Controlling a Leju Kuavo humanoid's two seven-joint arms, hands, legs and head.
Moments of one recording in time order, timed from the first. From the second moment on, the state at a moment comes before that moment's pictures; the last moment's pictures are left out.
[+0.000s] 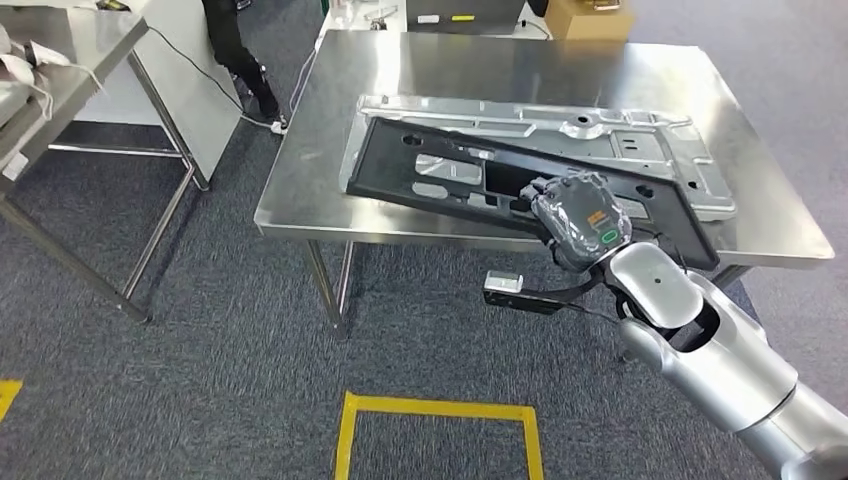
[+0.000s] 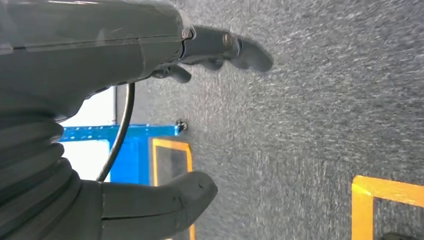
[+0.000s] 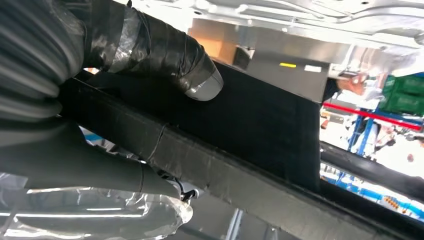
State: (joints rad) left arm 0.03 -0.20 1.42 -0.55 -1.57 -0.31 -0.13; right arm -0.71 -0.60 0.78 -1.40 1.10 -0.02 -0.05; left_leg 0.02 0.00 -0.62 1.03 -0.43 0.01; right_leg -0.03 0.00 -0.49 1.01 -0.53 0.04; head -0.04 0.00
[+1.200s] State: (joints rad) left arm 0.03 -0.20 1.42 -0.55 -1.57 -0.31 -0.13; right arm -0.68 -0.65 0.77 -1.40 1.09 -0.02 -0.06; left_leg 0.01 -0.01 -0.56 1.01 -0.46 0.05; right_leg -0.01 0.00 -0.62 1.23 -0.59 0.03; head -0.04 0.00
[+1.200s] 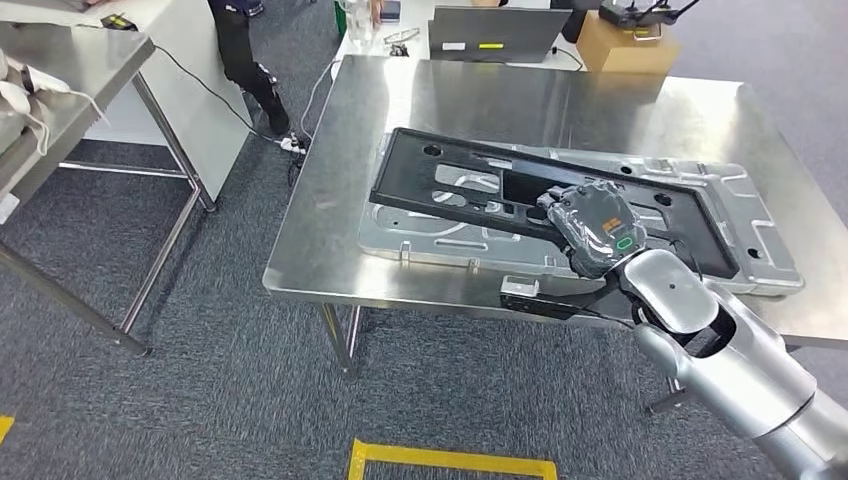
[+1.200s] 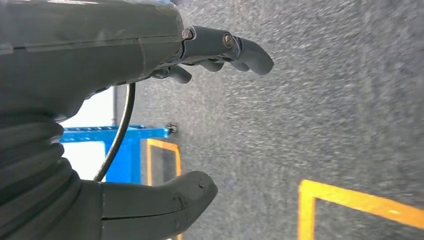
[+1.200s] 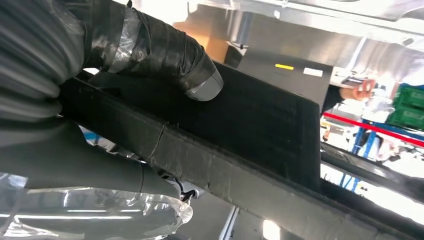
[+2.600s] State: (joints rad) left arm 0.02 -0.19 1.42 -0.54 -1.57 -0.30 -0.13; right arm -0.63 -0.61 0.81 -1.31 1.10 0.00 -0.08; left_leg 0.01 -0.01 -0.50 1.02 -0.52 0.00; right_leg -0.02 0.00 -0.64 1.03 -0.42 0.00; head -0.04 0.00
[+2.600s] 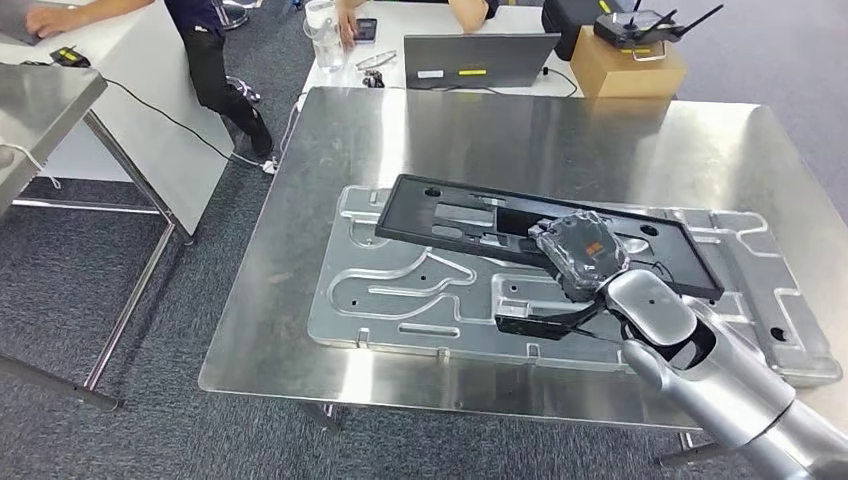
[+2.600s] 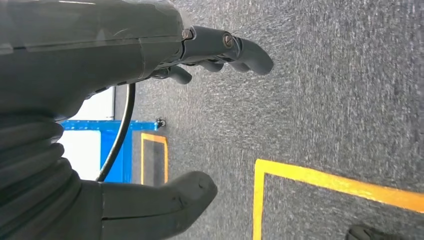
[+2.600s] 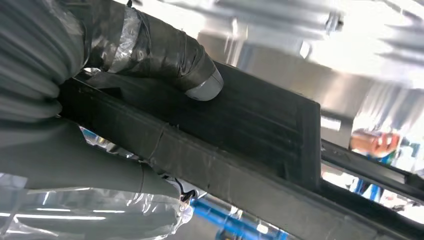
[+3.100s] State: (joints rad) left arm 0.02 -0.17 1.42 -0.51 -1.57 -0.28 -0.13; right arm -0.62 -0.49 0.91 -1.15 1.10 0.00 -0.10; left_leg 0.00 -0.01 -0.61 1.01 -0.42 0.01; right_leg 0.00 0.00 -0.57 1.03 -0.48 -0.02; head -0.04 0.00
